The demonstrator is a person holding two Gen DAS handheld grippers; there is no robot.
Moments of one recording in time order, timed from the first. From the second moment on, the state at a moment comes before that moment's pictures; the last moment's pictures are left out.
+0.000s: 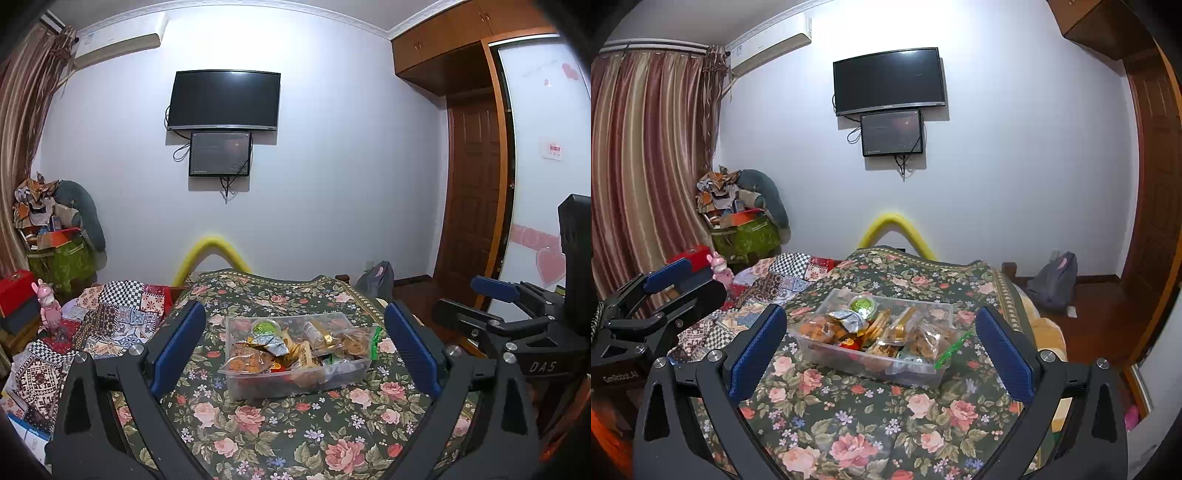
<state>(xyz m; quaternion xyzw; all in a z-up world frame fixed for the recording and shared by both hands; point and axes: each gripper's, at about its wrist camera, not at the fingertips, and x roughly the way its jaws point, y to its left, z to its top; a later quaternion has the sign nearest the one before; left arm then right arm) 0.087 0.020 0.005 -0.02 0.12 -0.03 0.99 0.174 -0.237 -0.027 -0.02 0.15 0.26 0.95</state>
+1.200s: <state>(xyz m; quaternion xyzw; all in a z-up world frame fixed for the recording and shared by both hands) 0.088 0.018 0.006 -0.02 0.12 -0.03 0.99 0.168 -0.243 -0.018 -0.01 0.14 0.25 0.96</state>
